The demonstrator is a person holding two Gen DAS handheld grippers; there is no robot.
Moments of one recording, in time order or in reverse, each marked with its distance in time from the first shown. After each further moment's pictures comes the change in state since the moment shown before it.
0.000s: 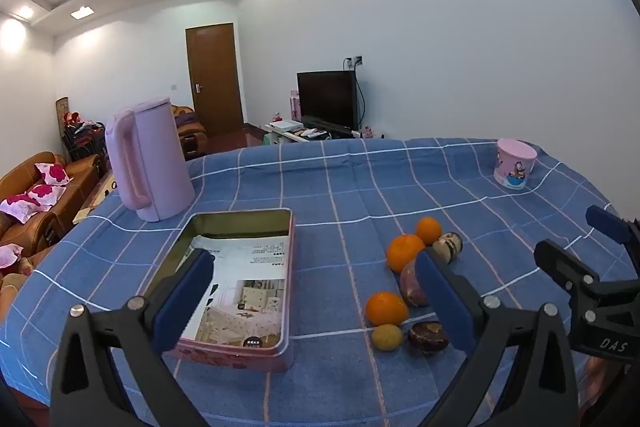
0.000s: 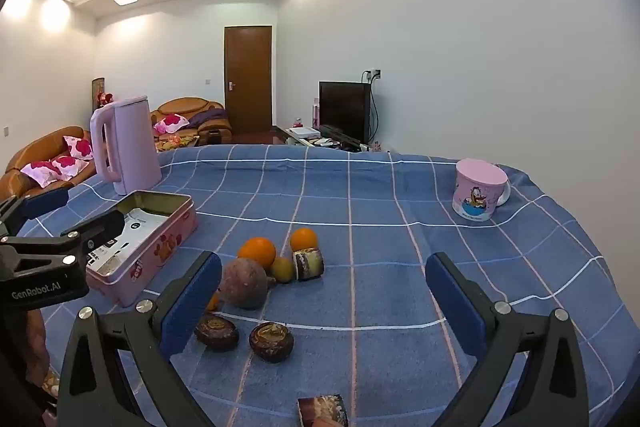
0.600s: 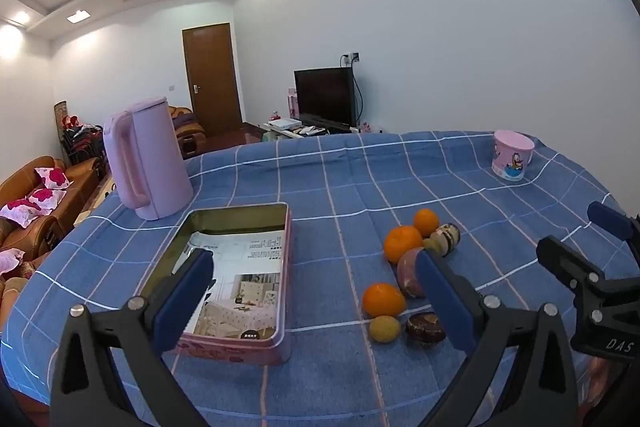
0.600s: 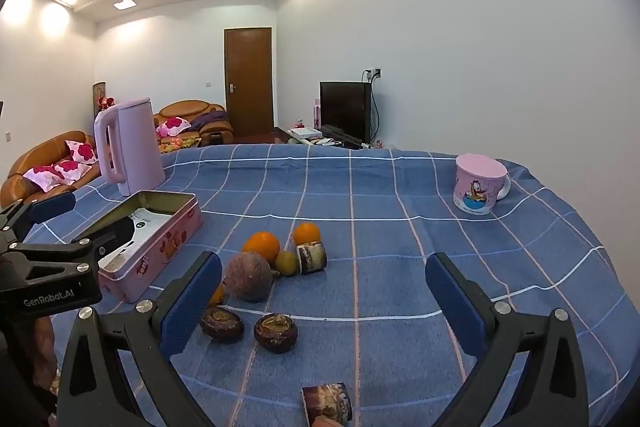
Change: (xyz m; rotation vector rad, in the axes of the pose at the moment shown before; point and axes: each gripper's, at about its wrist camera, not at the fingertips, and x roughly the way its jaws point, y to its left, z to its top) left arm -0.001 -0.005 -0.005 0.009 0.021 -0.027; right arm -0.006 -0.001 -0.007 0.012 -0.001 0.010
